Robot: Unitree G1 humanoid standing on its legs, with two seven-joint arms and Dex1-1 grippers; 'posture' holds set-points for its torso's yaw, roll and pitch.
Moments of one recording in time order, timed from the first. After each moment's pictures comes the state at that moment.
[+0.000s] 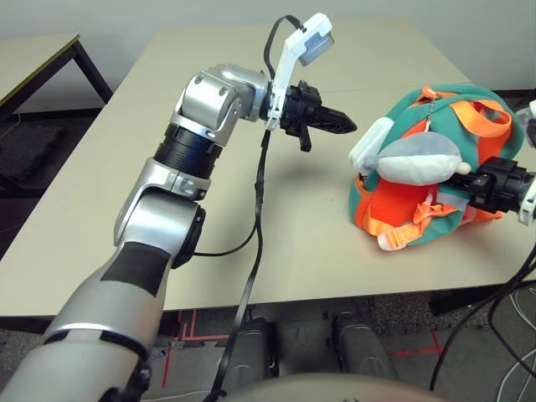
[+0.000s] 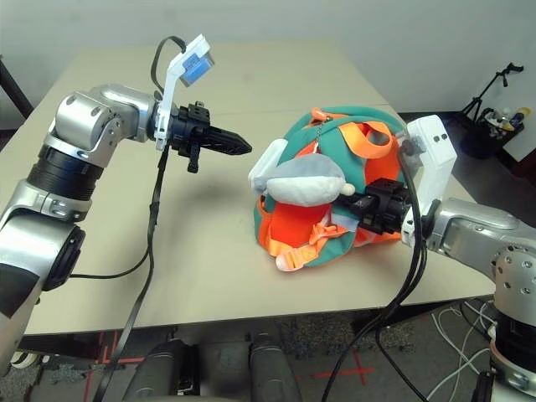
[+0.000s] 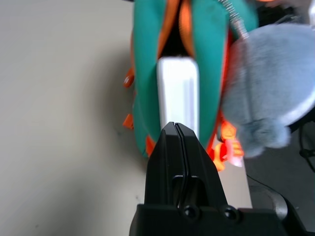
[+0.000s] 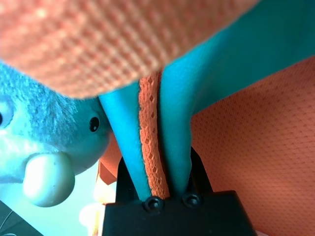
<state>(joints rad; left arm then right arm) -1.24 0.34 -0.29 0.50 -0.31 0.77 -1.24 -0.28 -0.94 -0.39 -0.39 1.09 1.13 0.49</state>
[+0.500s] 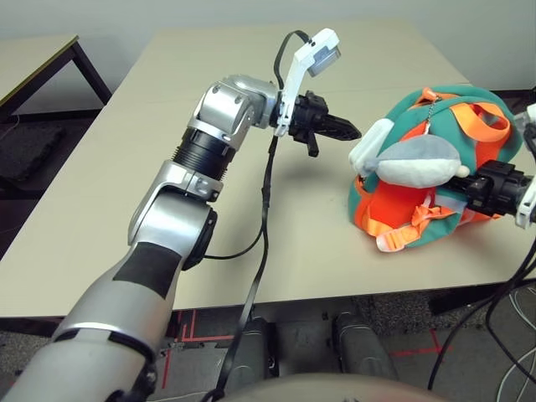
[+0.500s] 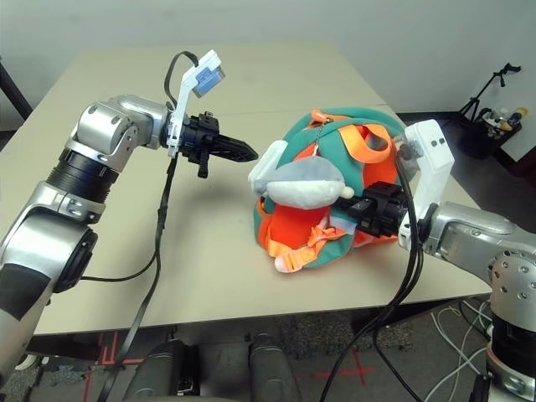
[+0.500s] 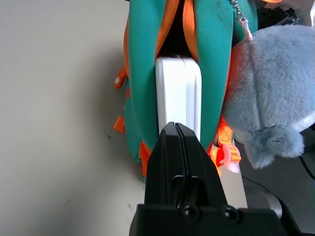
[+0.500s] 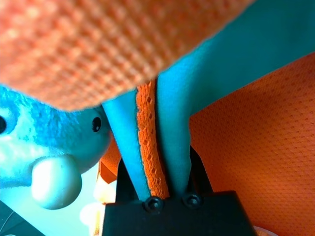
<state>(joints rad) -1.24 0.31 -0.29 0.52 -0.31 0.76 -1.26 -0.26 -0.92 -0.40 -0.40 1.09 1.13 0.48</state>
